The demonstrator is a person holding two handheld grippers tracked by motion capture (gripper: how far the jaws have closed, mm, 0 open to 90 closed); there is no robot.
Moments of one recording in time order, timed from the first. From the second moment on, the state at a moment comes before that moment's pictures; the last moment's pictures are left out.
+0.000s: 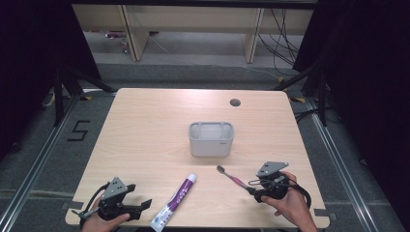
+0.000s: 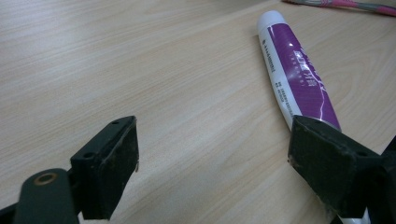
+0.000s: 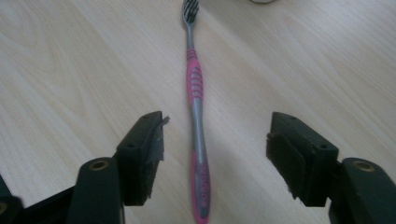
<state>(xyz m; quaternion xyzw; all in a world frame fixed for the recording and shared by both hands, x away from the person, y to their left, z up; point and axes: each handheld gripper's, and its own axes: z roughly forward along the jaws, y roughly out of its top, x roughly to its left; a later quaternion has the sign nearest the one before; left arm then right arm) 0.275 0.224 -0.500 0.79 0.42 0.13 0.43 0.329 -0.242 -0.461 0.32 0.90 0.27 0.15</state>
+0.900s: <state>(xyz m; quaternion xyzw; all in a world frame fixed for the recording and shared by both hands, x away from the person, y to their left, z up) 0.276 0.224 -0.500 0.79 0.41 0.13 0.44 0.365 -0.204 -0.457 0.30 0.93 0.21 0.09</state>
